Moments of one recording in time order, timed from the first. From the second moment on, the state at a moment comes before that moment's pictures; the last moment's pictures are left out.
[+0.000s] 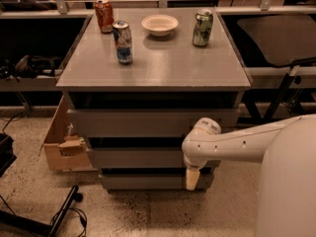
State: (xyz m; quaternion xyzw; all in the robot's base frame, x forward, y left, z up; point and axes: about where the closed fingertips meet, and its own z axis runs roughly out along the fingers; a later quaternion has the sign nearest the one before) arm 0.578 -0.141 0.483 -0.64 0.76 -0.10 0.10
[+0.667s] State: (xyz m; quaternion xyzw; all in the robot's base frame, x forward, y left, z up) arm 0.586 -0.145 0.459 -0.64 0.76 -0.10 0.11
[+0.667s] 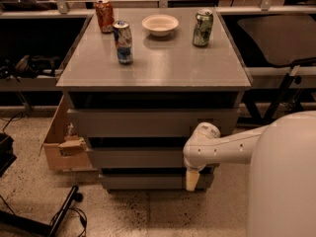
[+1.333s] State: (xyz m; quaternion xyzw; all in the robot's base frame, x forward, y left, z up) arm 0.602 -0.145 0.439 -0.64 0.75 -0.10 0.11
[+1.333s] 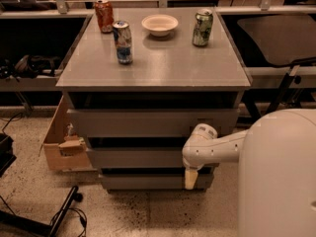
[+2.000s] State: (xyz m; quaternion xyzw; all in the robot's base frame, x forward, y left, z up) arm 0.606 -0.152 0.423 -0.64 0.76 -0.10 0.09
